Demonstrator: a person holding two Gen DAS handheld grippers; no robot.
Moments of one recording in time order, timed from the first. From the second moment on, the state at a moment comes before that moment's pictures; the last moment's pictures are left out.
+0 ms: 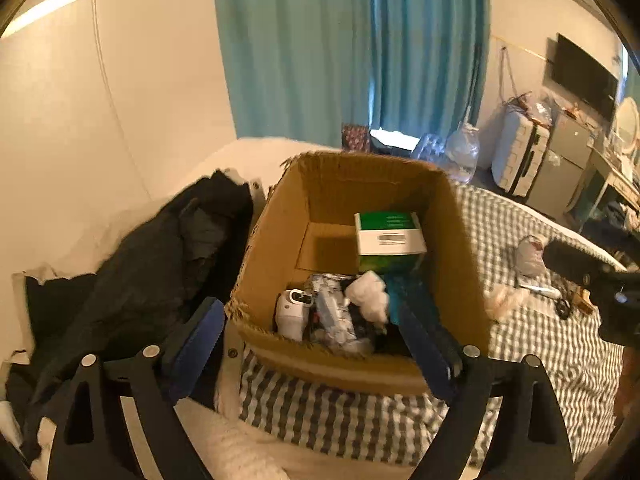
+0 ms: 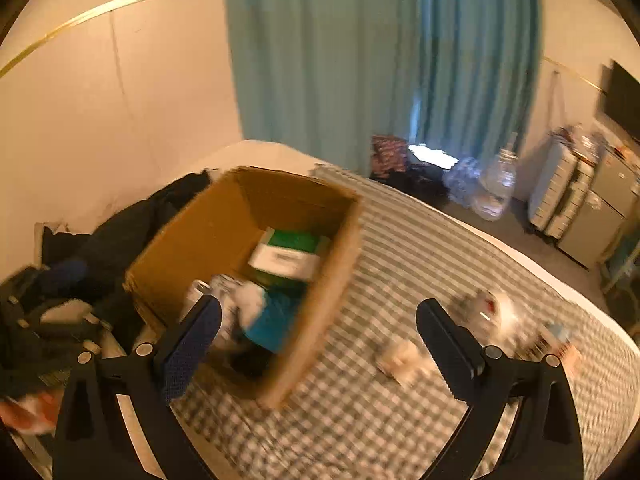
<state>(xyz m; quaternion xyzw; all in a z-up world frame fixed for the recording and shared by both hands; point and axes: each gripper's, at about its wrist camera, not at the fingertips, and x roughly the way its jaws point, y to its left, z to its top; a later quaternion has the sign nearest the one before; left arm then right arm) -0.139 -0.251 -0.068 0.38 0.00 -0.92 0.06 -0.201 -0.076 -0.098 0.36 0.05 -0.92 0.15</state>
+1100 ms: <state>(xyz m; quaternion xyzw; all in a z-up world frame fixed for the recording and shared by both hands) -0.022 -0.008 -0.084 0.35 -0.05 -0.93 -0.01 -0.036 0.175 -0.145 0.35 -0.07 -0.93 -0.01</state>
